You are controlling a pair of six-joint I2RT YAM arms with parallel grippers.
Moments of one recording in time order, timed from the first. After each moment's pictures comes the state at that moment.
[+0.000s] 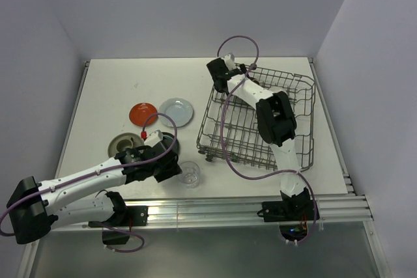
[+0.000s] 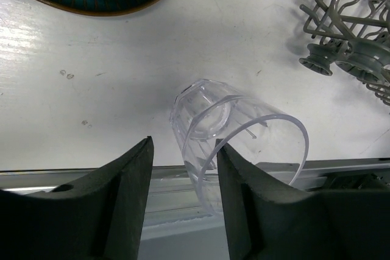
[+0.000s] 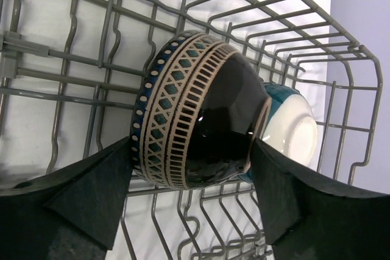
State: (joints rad) left arm -0.99 1.03 0.67 -0.71 -0.23 -1.31; right arm 0.48 2.29 1.88 -0.63 0.87 0.03
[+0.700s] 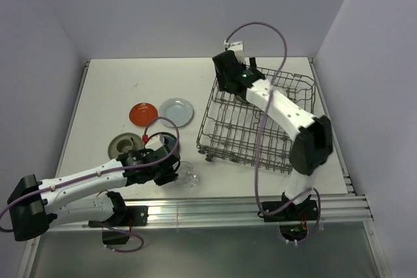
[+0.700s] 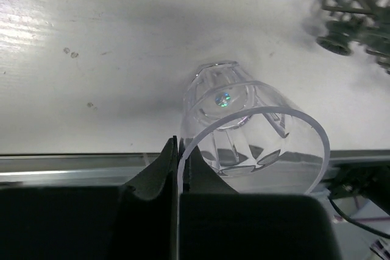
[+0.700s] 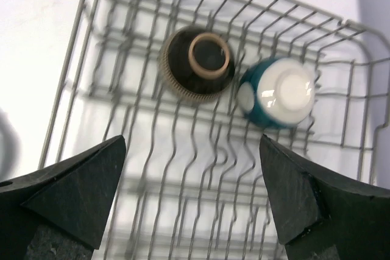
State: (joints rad) left arm -1.05 1.05 0.67 -0.74 -0.24 -1.35; right arm 0.58 1.83 1.71 -0.71 0.72 0.24
